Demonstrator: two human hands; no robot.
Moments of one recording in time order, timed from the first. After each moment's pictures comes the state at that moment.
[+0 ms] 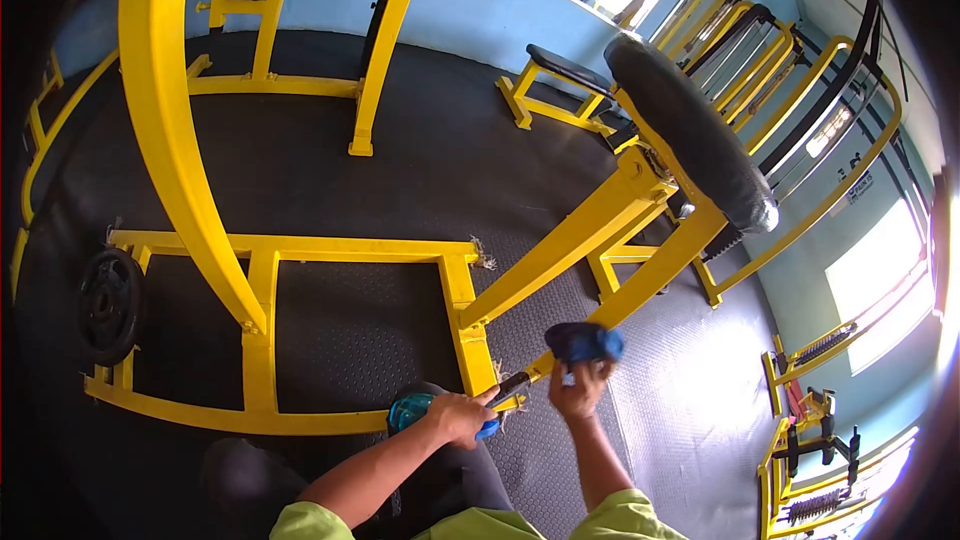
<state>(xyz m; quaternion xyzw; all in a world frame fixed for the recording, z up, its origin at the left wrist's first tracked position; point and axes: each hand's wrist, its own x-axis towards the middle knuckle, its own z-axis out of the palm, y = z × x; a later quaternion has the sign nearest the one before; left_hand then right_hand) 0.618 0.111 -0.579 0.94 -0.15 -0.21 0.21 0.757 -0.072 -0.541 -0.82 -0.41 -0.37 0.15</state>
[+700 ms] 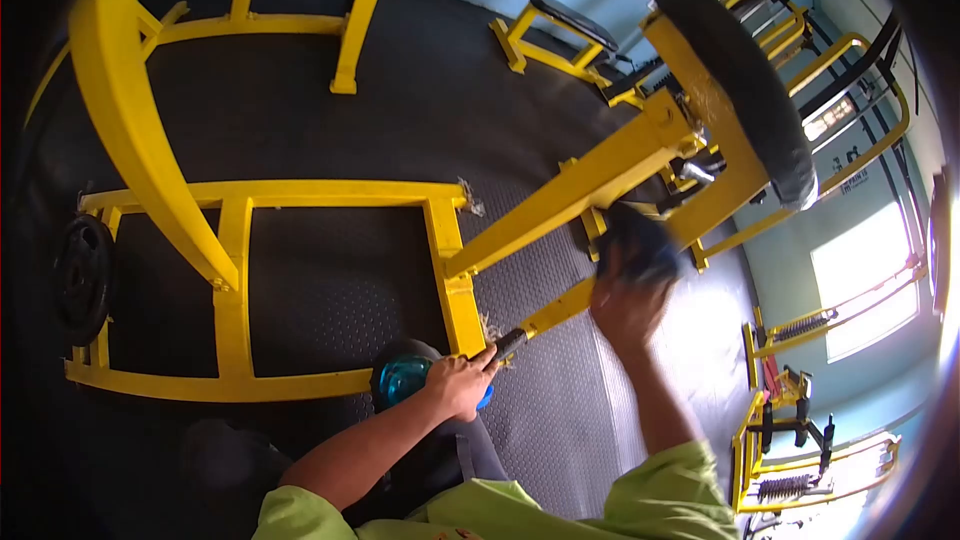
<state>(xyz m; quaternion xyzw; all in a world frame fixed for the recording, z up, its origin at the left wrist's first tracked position) 0.621 0.096 -0.586 0.94 -0.10 -0.20 0.26 0.778 -0.020 -0.427 -0.80 -0.41 -0.44 -0.05</state>
